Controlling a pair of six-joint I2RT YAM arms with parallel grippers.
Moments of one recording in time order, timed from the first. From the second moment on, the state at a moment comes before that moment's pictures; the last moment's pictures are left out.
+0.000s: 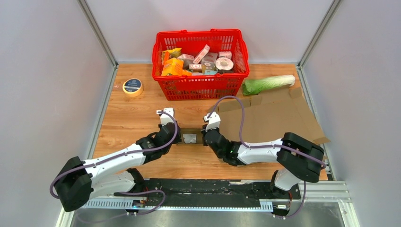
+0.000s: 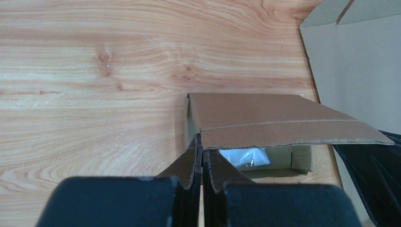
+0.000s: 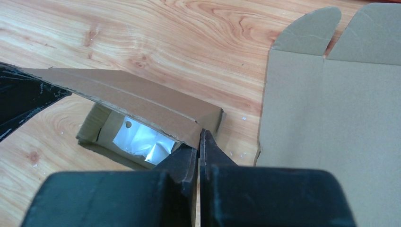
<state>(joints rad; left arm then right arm) -0.85 1.06 0.52 -0.14 -0.57 -0.63 1.11 1.56 0.66 0.44 0.60 0.44</state>
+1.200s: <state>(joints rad) -0.98 1.07 0.44 -0.16 -0.72 -0.69 0.91 1.57 0.97 -0.14 0.08 0.61</state>
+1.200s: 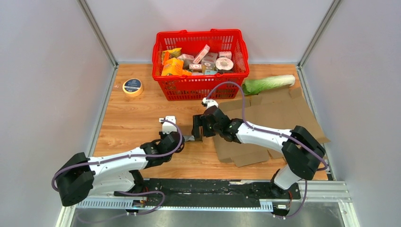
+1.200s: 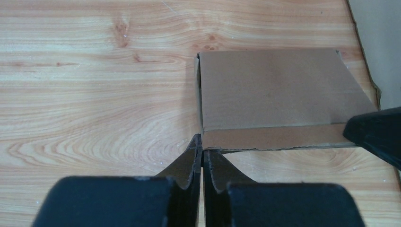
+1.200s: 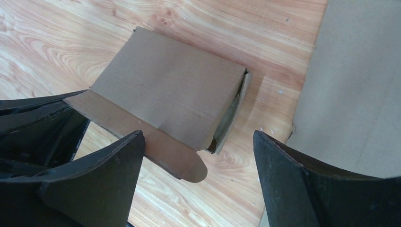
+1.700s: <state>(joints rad) -0.96 0.64 0.45 -0.43 -0.41 -0.66 0.92 1.67 0.91 0.00 0.08 0.55</state>
